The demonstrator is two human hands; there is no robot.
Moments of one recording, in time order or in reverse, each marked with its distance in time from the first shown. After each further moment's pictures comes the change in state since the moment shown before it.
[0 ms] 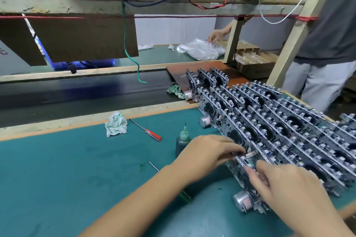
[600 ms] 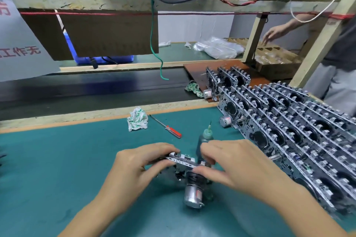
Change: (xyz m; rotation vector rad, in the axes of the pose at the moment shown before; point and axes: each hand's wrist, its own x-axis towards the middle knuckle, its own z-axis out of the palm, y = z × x) left_hand -0.148 -0.014 -0.073 -0.136 0.497 -0.307; right_hand 0.062 -0.079 0.002 0.324 0.204 -0.648
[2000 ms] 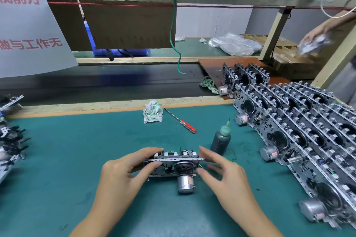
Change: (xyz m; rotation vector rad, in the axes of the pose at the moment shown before) left_hand -0.046 -0.025 -0.011 0.108 0.241 -0.214; right_hand -0.015 -0.037 0.077 0.880 0.073 0.757
